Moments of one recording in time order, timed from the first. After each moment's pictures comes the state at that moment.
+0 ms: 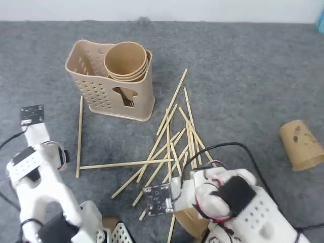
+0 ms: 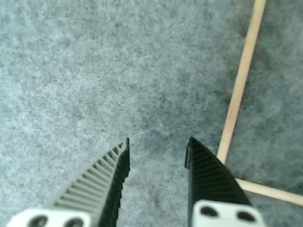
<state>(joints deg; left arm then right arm) -45.3 -22.8 60.5 49.3 -19.5 -50.5 -60.9 47.3 100.7 56.0</state>
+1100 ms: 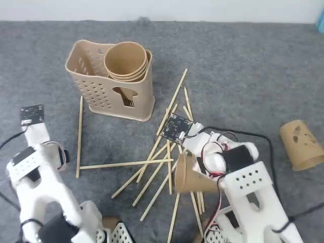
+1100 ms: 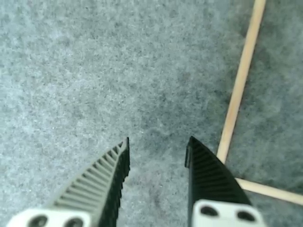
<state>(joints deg) -45.3 -22.8 60.5 49.3 -19.5 -26.5 -48.3 47.8 81.1 41.1</state>
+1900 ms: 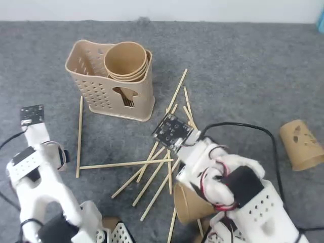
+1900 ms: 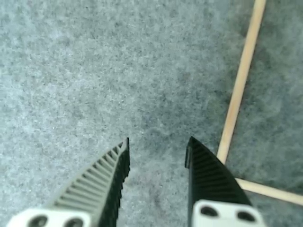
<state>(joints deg) -45.3 -22.8 60.5 49.3 -19.5 -44.3 -57.8 39.0 88.7 14.8</state>
